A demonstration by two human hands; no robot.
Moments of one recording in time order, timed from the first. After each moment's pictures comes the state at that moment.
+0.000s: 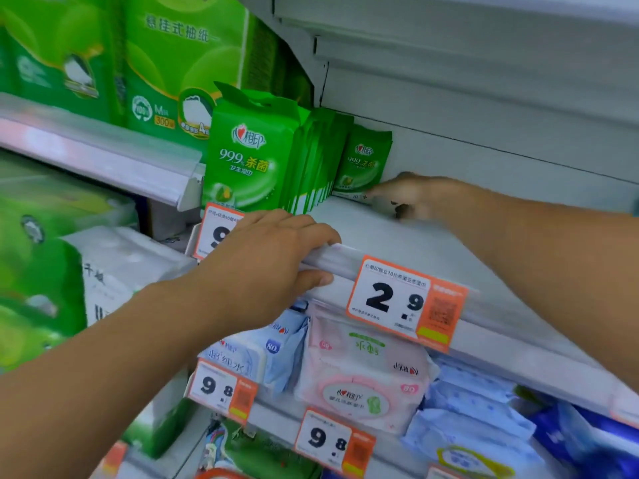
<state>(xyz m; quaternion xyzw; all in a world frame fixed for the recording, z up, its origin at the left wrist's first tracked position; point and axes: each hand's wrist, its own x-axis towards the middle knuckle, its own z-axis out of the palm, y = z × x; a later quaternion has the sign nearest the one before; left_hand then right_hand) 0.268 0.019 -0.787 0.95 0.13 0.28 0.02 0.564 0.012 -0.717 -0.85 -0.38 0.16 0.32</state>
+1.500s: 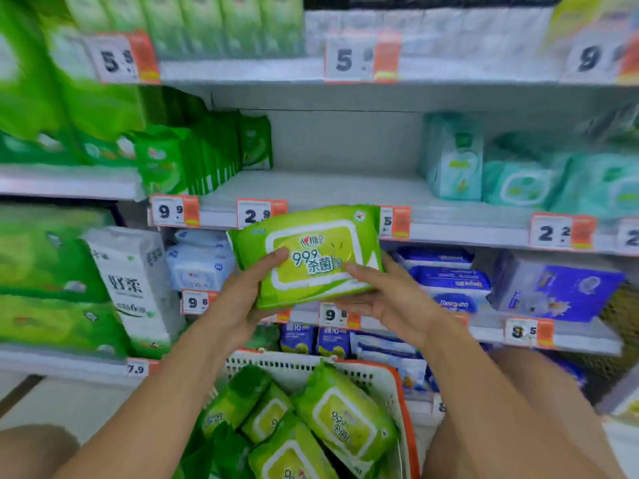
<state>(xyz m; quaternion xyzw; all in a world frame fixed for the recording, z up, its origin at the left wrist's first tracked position) 0.221 -0.240 -0.793 0.54 0.25 0.23 0.77 0.367 -0.407 -0.800 -0.55 -0.24 0.41 0.68</state>
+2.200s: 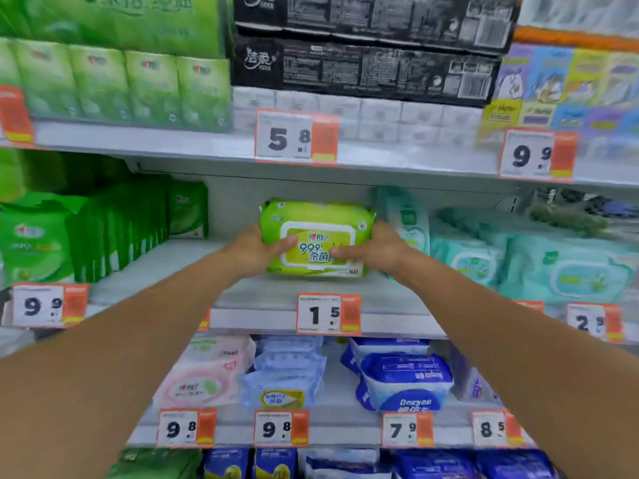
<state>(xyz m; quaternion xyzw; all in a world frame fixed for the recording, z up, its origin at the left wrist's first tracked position) 0.441 -0.159 -0.703 0.86 0.11 0.22 0.44 0.547 -0.361 -0.682 -0.78 -0.33 0.07 0.53</state>
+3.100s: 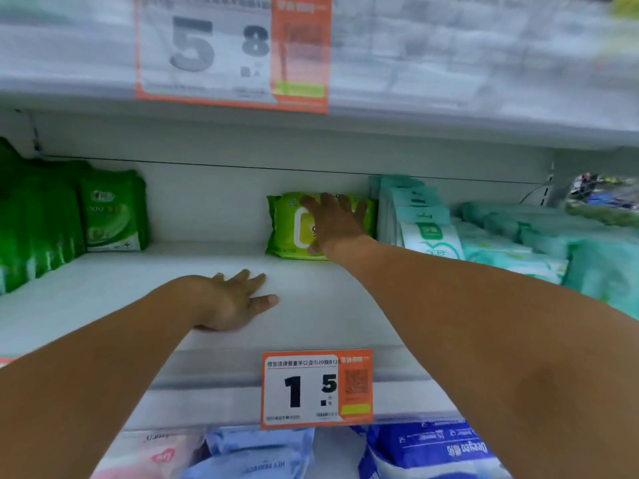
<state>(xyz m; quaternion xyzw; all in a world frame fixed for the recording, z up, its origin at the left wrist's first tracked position) 0.534 -0.121 -0.740 0.97 0.19 -0.18 -0.02 0.719 -0.223 -0.714 -0.92 -0.34 -0.20 0.05</state>
